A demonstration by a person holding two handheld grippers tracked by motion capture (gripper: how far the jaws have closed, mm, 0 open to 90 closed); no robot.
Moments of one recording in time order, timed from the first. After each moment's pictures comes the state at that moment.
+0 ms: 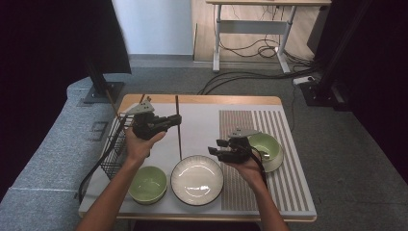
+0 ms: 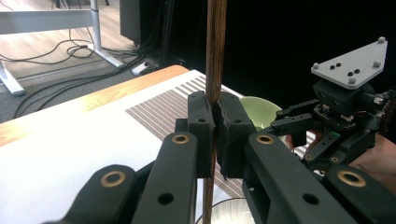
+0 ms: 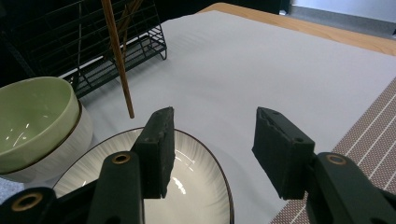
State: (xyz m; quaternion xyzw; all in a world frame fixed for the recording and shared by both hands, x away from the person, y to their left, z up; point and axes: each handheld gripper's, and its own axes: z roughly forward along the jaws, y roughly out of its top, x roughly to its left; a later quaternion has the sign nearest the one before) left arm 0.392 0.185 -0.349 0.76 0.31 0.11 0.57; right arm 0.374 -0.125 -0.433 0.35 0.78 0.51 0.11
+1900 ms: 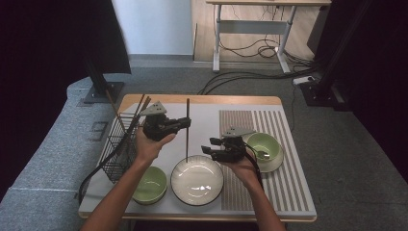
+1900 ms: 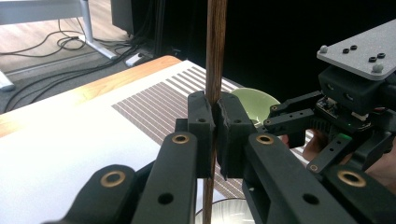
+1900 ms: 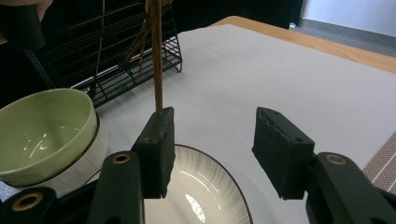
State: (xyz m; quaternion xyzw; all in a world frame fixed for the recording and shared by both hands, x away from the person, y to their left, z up) left arm 0.393 0.159 -0.353 0.77 0.30 0.10 0.55; right arm 0.371 -0.107 -0.424 0.32 0.78 0.53 0.11
